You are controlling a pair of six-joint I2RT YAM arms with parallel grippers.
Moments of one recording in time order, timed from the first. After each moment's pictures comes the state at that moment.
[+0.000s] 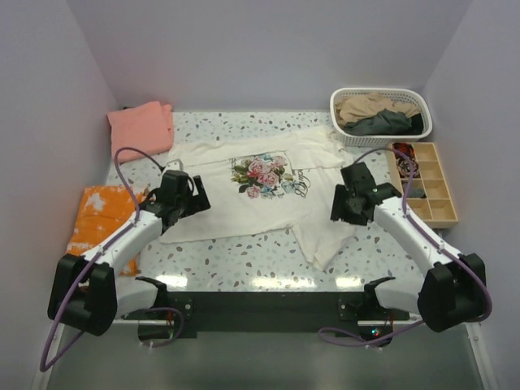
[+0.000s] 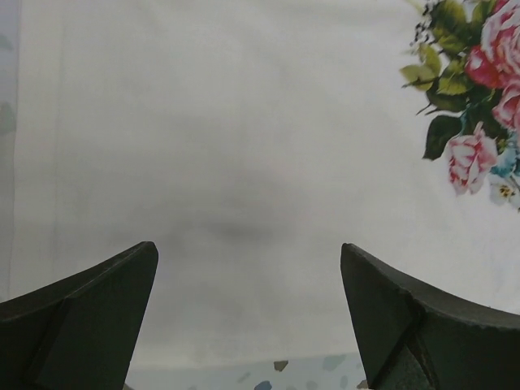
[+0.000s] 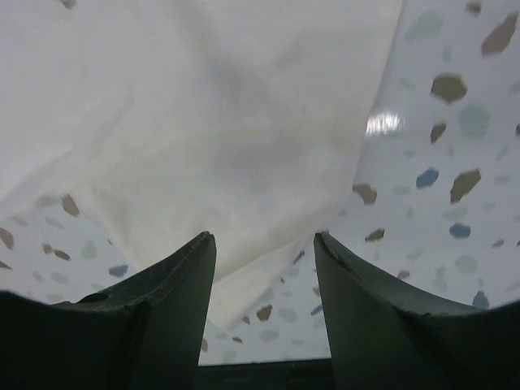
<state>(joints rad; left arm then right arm) -0.28 1.23 0.69 -0.25 -0.17 -0.53 0.29 1.26 0.96 -0.75 0.17 0.47</state>
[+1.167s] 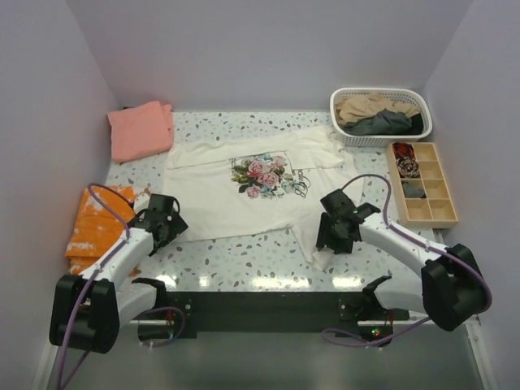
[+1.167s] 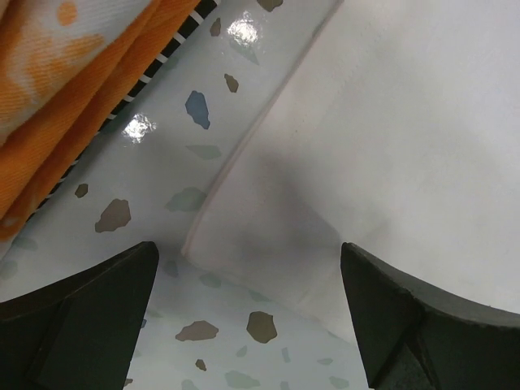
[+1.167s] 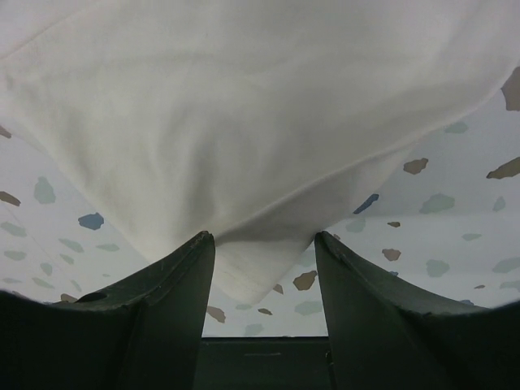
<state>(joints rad) -0.15 1.09 0.46 -0.52 -0.37 -0.82 0.52 1.23 0.66 -0.74 0.09 0.75</state>
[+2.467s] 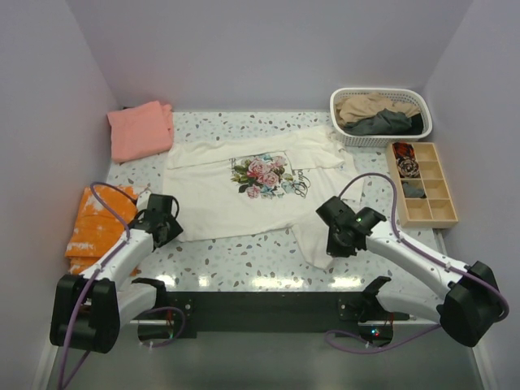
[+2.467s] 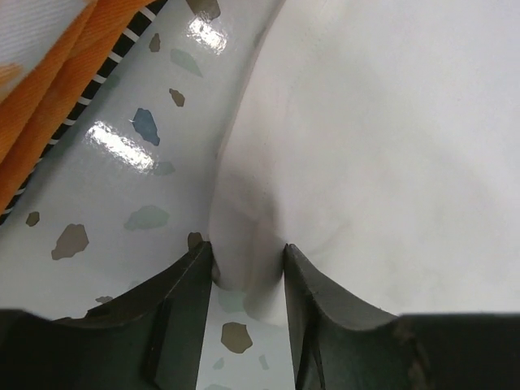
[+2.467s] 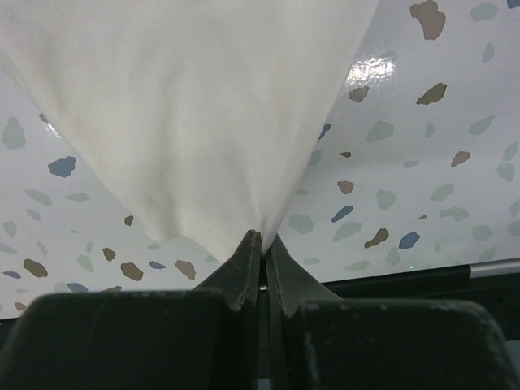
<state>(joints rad) -0.13 1.08 0.44 -0.42 -0.30 -0.77 0.68 1.11 0.72 -0.96 0.24 0.84</state>
